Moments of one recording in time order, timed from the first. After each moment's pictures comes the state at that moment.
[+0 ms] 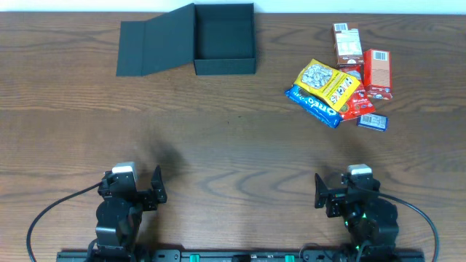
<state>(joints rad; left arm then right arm) -0.12 0.01 0.16 -0.60 -0.08 -0.19 0.08 0.02 0.16 -0.65 -0.05 0.01</state>
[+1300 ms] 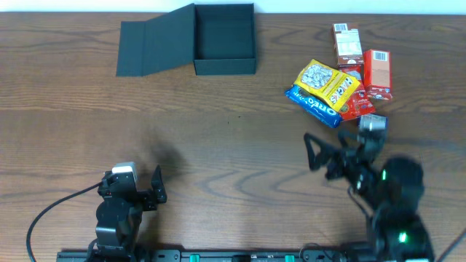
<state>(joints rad) -0.12 0.01 0.16 -0.60 -0.08 -0.19 0.08 0.65 0.58 -0.34 -0.36 0.39</state>
